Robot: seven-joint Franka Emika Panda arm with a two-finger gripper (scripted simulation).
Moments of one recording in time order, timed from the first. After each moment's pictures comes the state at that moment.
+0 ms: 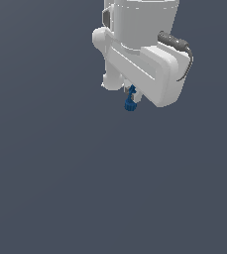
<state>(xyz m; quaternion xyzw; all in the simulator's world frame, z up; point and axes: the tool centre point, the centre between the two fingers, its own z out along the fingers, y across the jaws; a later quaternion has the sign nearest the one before) 0.055 0.045 0.418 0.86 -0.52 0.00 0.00</state>
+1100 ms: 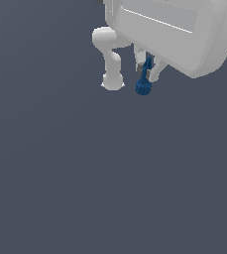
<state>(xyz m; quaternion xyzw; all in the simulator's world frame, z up) 0.076 0.062 0.482 0.86 -0.52 0.00 0.00</state>
